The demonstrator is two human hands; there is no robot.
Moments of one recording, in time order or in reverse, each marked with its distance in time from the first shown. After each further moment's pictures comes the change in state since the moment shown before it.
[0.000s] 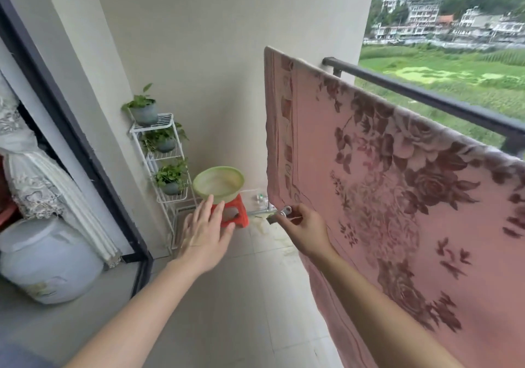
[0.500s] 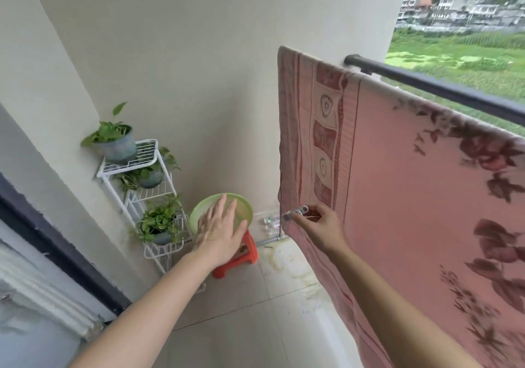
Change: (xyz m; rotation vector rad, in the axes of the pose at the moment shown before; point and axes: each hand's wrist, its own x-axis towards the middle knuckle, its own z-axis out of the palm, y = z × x) left_hand 0.391 -0.130 0.066 -0.094 -0.132 0.079; right_hand 0.359 -0.011 0.126 0.123 0.121 0.095
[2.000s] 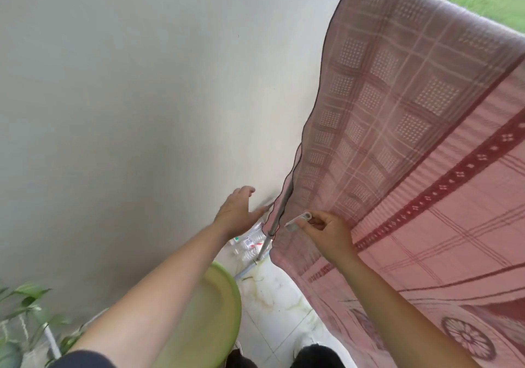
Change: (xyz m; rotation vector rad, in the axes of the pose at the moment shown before) left_hand 0.699 -0.098 0.186 -0.430 -0.534 0.285; right_hand 0.556 0.110 0.167 -0.244 0.287 0.347
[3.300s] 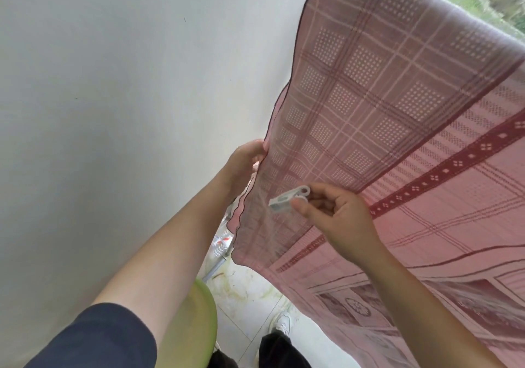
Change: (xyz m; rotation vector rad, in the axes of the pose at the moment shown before) left_hand 0.091 0.115 -0.024 -1.070 -0.356 0.123; right_hand -0.023 -0.103 -0.065 0.100 0.061 -0.113
